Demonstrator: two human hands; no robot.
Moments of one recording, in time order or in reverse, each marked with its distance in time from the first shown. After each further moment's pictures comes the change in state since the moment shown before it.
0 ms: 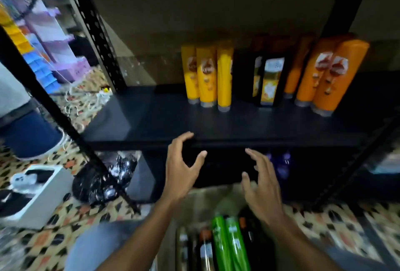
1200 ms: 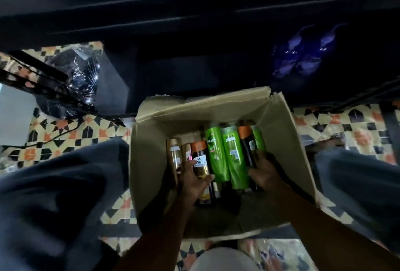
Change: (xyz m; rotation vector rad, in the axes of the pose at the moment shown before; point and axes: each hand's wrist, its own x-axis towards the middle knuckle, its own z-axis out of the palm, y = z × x) left_hand -0.294 -0.270 0.134 0.216 -0.467 -1.122; right_hand -0.176 0.206 0.091 -0.144 -0.782 1.173
